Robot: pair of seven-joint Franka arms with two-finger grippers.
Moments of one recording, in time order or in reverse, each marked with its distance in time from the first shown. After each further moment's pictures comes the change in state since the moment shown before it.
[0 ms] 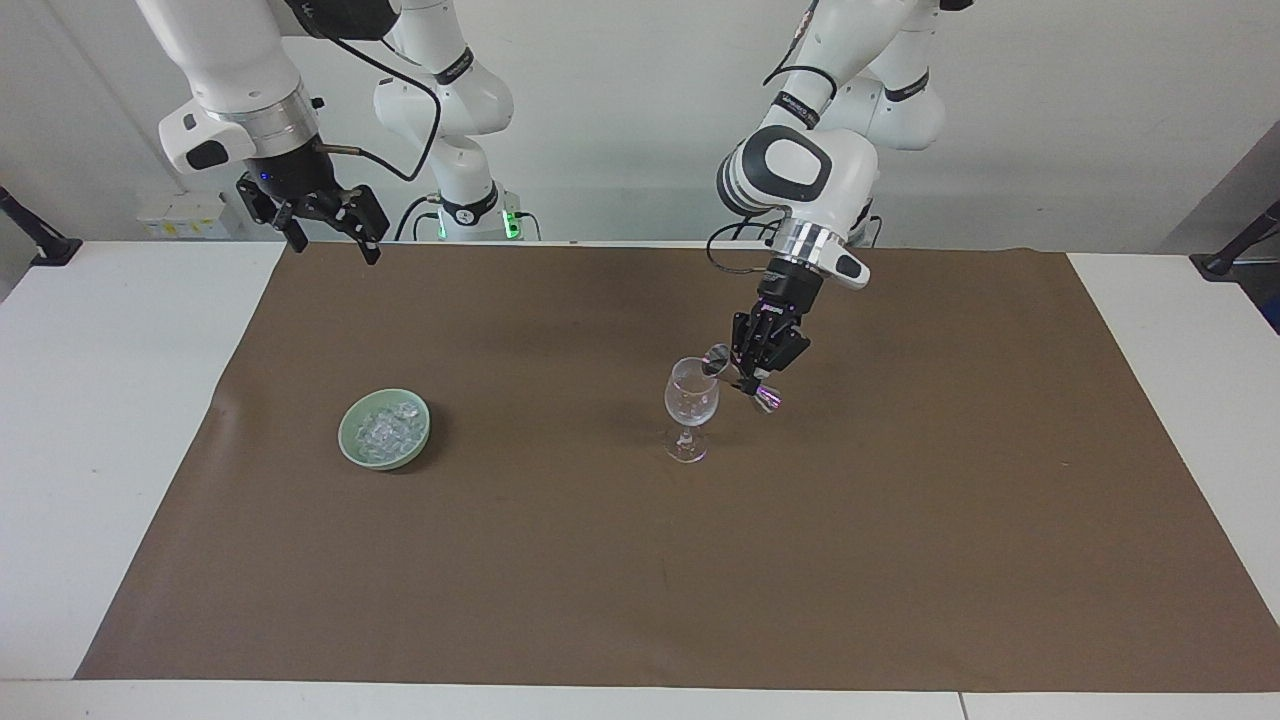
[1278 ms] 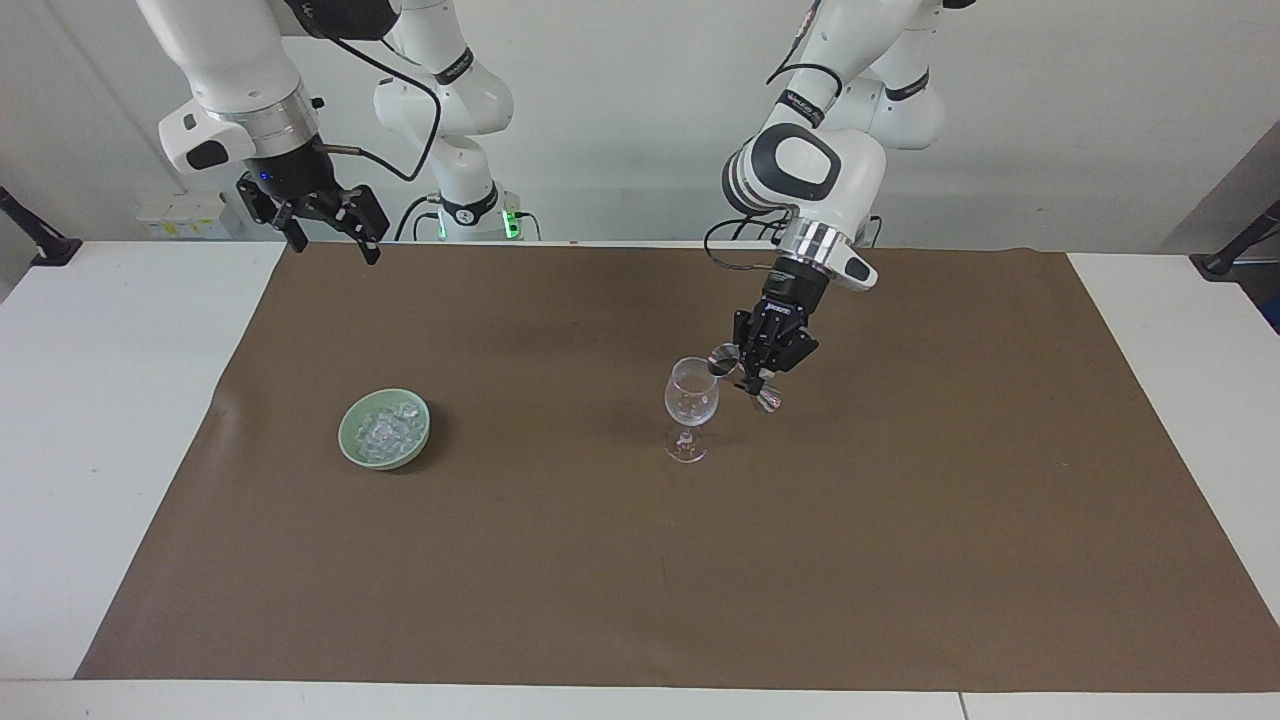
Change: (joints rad) left arm 0.019 -0.012 0.001 0.000 -0.004 -0.032 -0.108; right arm 0.000 0.000 0.000 0.000 0.000 0.000 0.000
